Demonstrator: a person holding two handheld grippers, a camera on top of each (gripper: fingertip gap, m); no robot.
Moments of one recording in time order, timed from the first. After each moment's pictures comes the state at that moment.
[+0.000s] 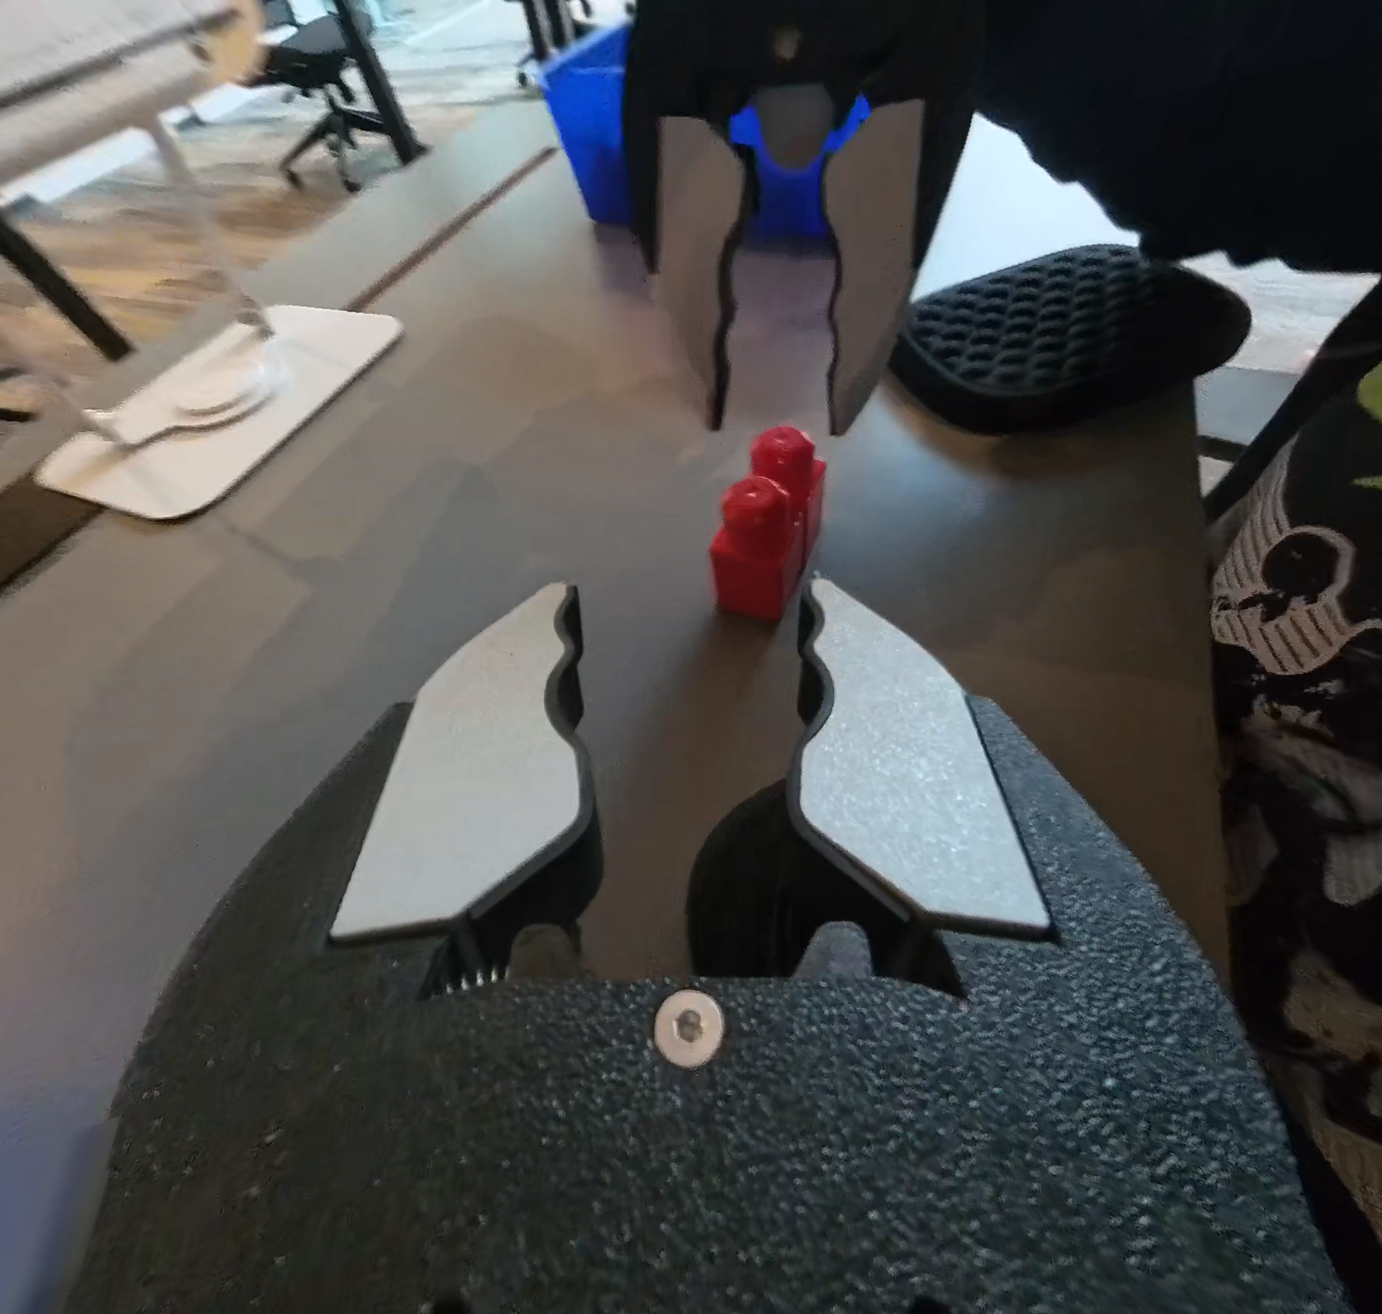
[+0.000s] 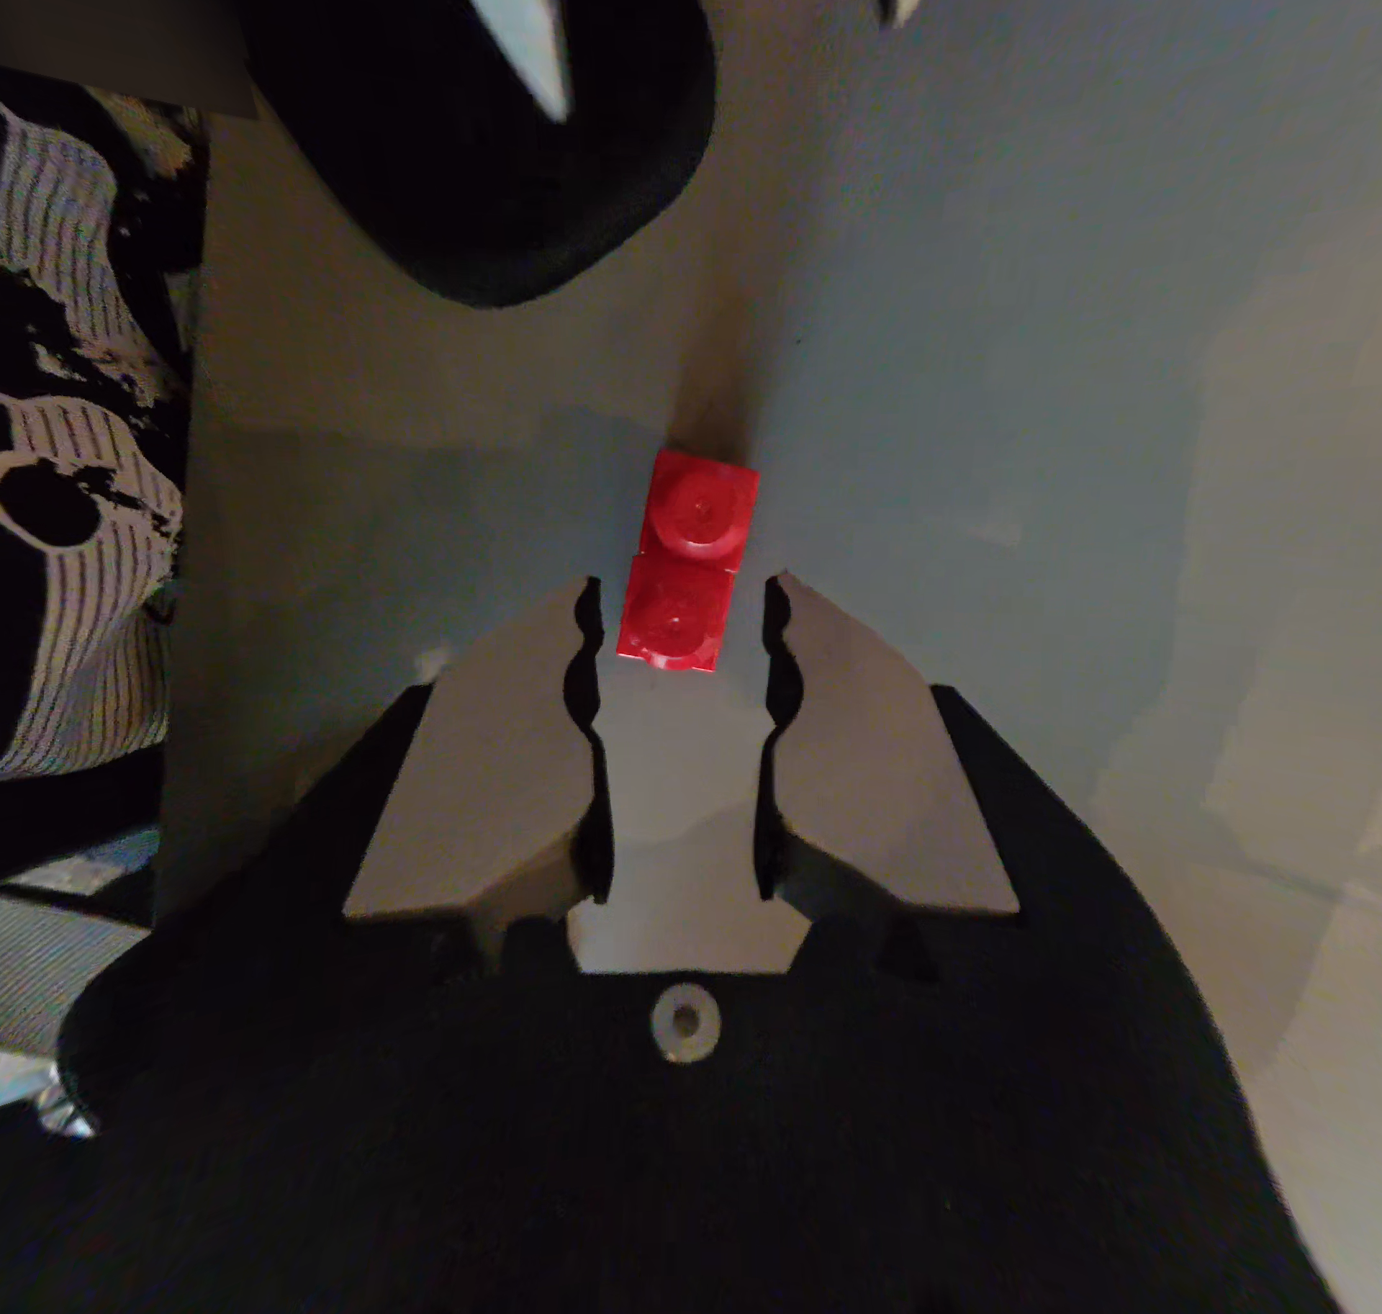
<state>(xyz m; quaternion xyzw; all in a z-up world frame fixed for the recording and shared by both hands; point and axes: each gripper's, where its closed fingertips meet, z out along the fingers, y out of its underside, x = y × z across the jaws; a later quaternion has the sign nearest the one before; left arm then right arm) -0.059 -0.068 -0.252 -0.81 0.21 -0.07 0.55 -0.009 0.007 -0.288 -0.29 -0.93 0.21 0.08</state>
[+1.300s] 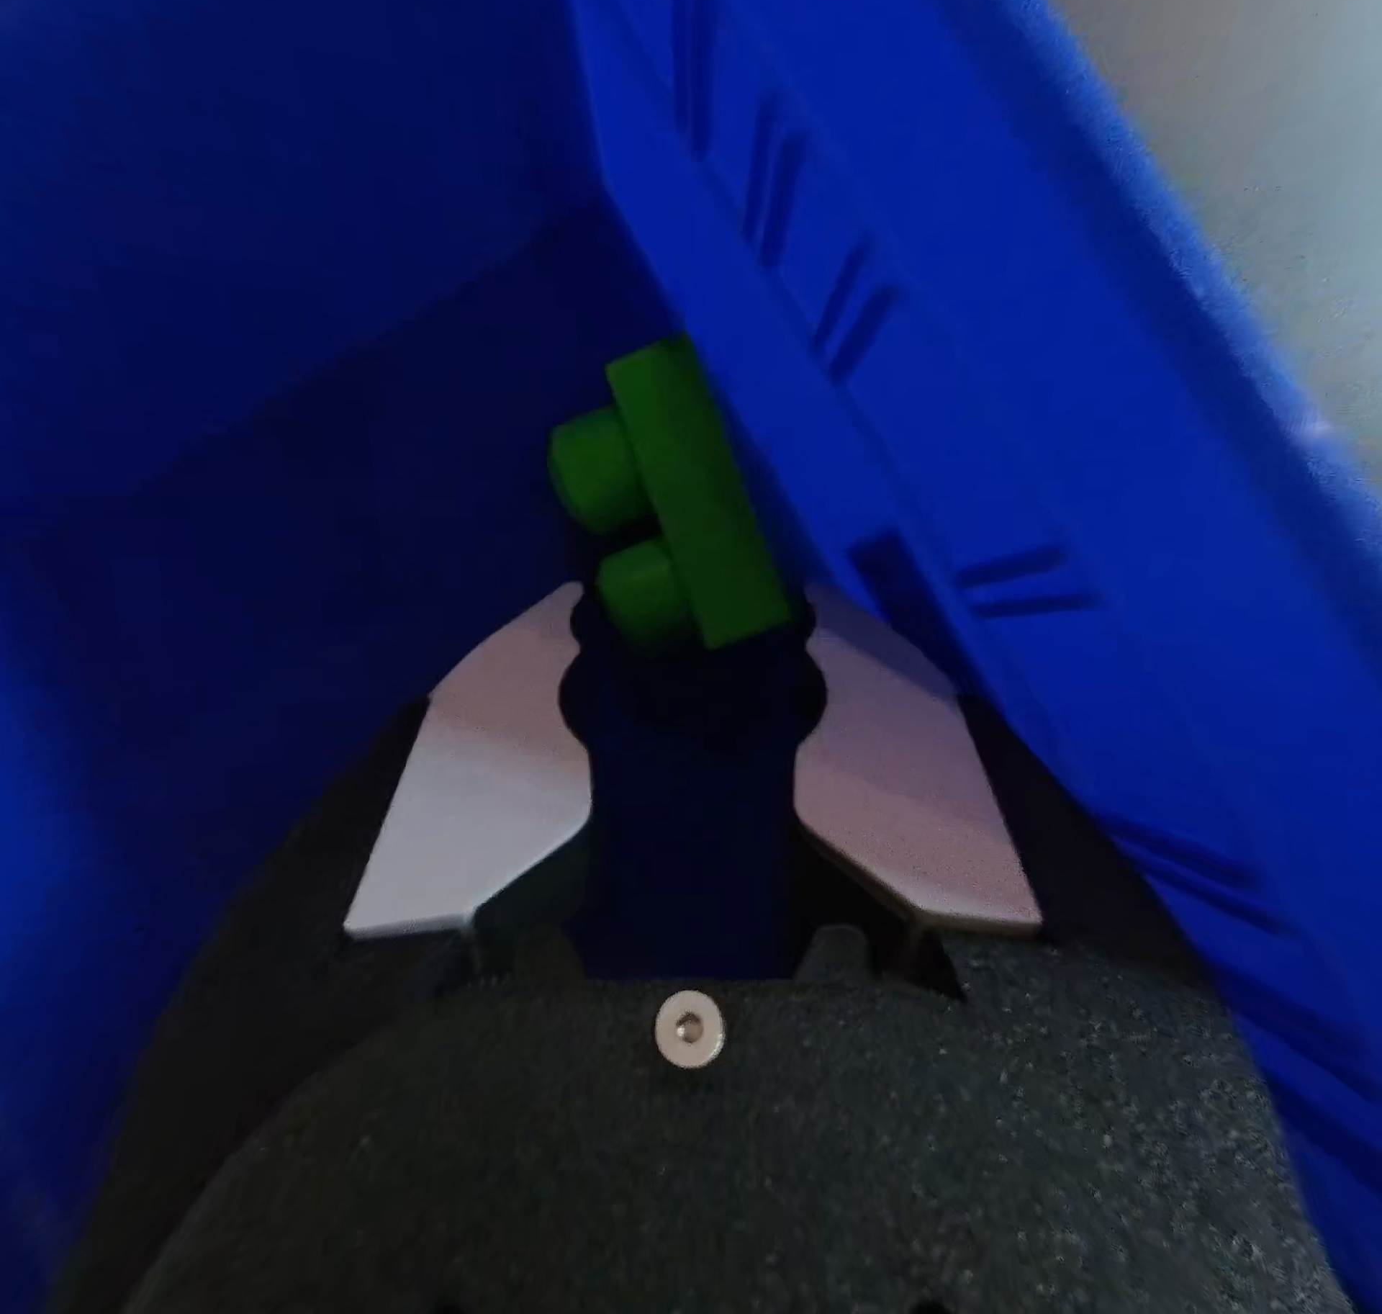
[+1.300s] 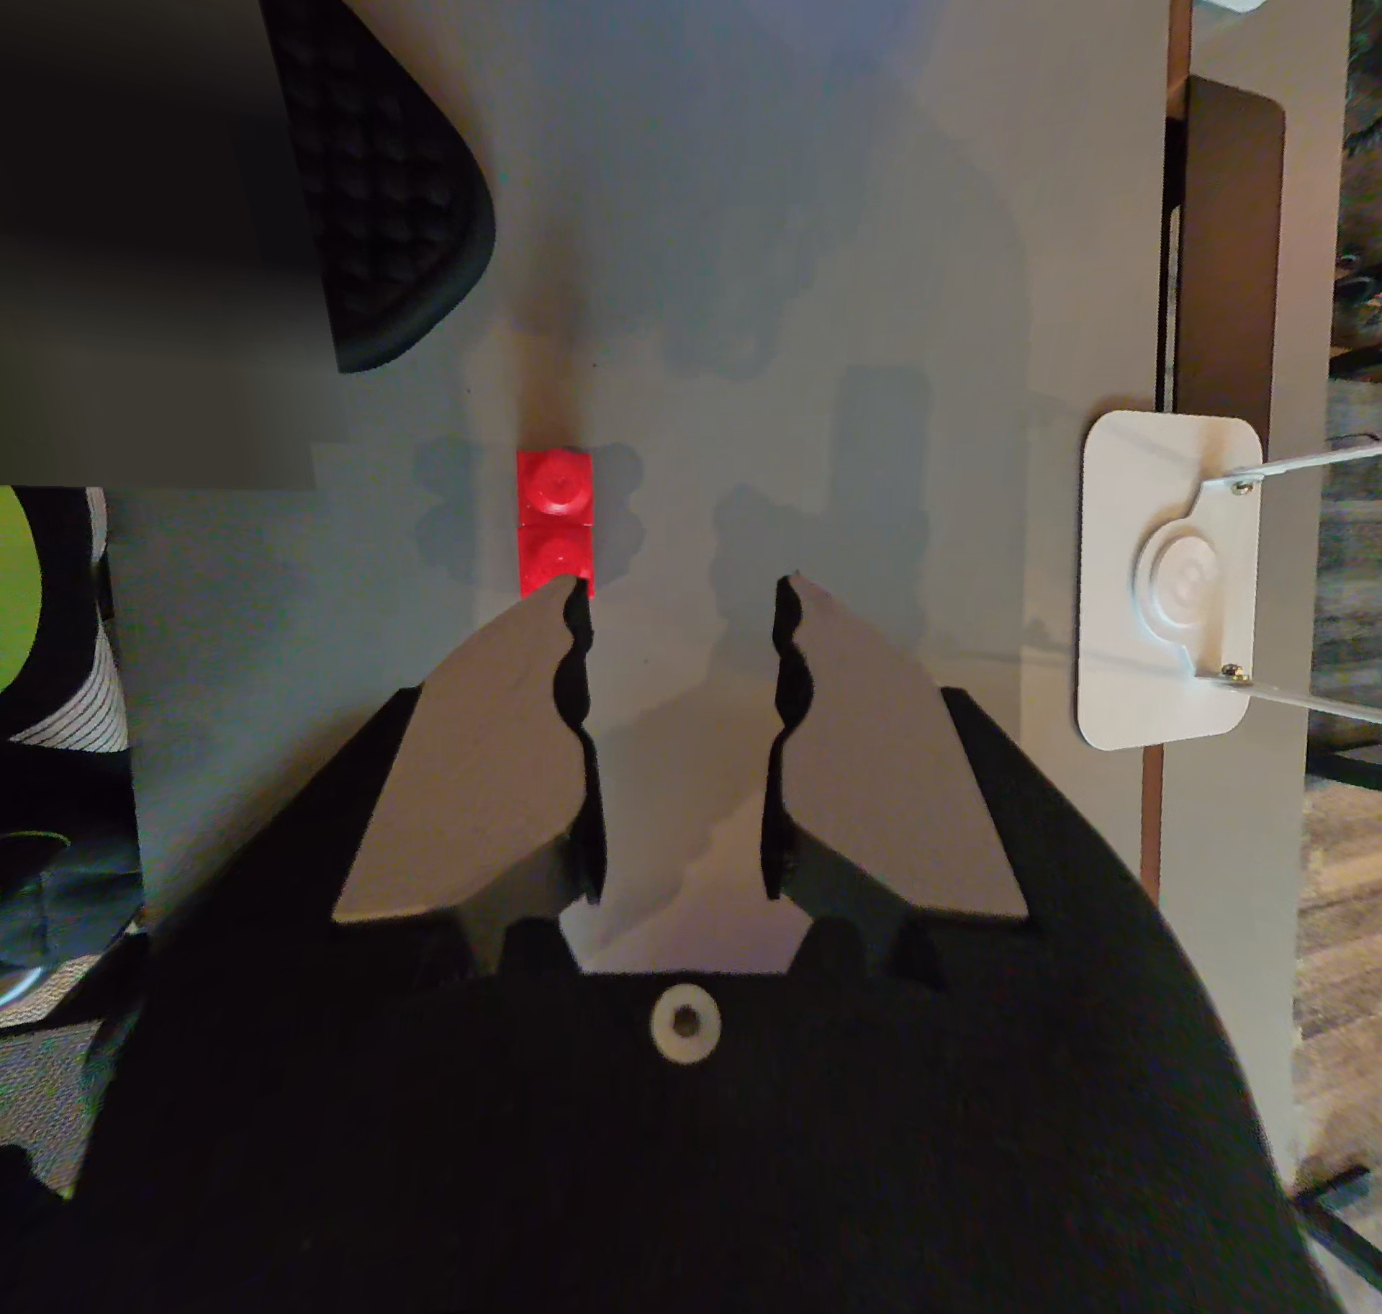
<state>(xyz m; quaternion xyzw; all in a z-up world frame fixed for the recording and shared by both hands) -0.373 -0.142 -0.345 -0.95 -0.13 0.06 0.29 -0.009 0.039 -0.201 -0.36 -0.89 0.18 0.23</state>
